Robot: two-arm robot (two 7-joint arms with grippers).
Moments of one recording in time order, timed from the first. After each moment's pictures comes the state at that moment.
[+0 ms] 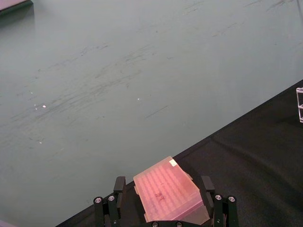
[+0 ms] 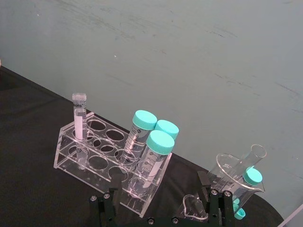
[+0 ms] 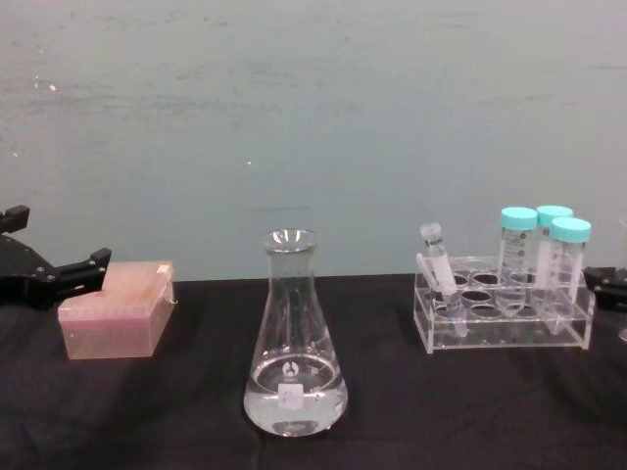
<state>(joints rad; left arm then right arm) -0.20 0.60 0.45 -1.41 -0.25 -0.12 0.03 0.20 0.60 -0.45 -1.41 0.25 -0.12 -0.03</state>
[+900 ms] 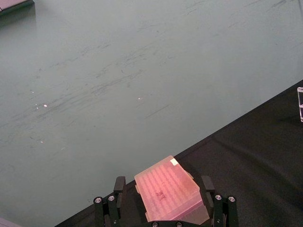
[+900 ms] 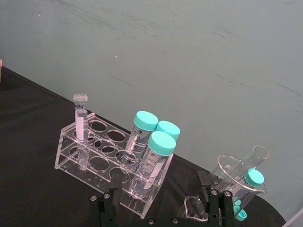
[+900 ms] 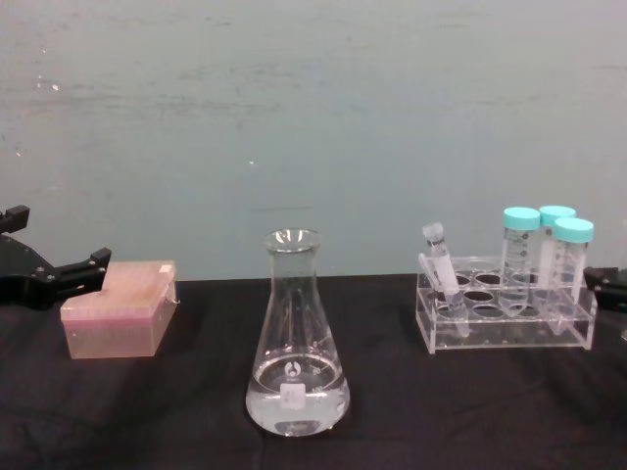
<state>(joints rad) -0.20 0.60 0.45 -1.41 -0.25 -0.12 0.03 0.20 0.60 -0.45 -1.41 0.25 -0.12 -0.03</state>
